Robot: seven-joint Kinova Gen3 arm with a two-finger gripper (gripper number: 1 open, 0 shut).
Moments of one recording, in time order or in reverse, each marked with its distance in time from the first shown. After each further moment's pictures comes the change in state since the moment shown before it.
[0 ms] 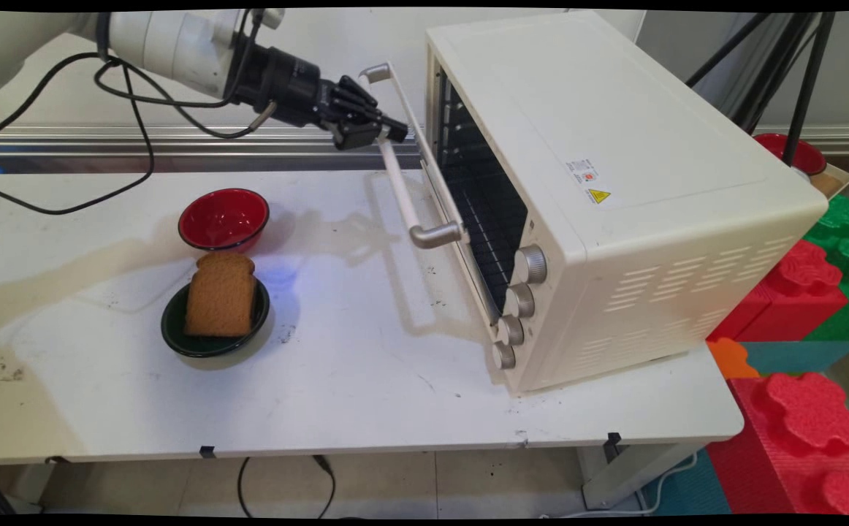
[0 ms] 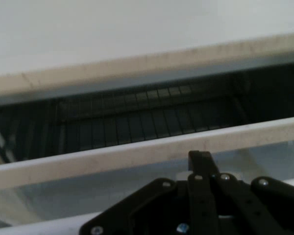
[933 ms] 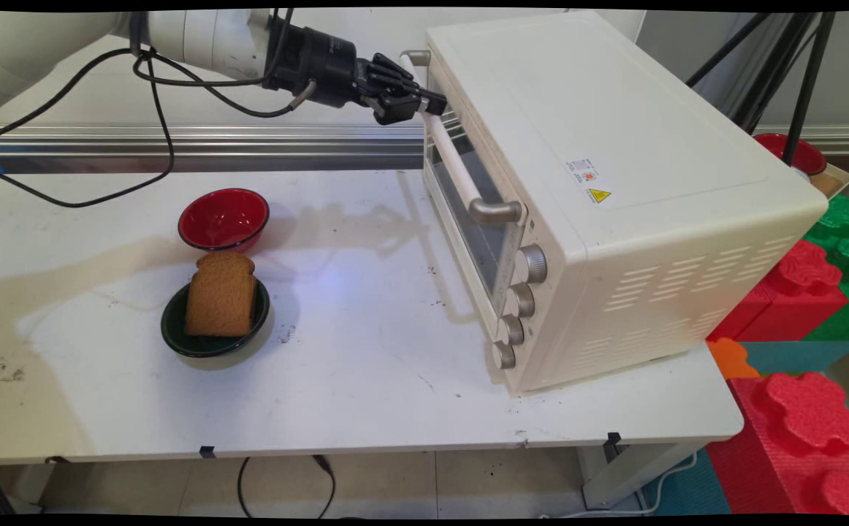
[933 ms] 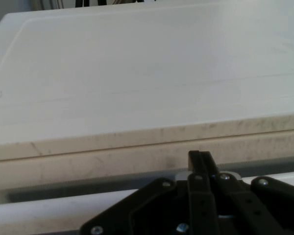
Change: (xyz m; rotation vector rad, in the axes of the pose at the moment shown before) arm 0.025 -0.003 0.031 0.037 0.110 -0.052
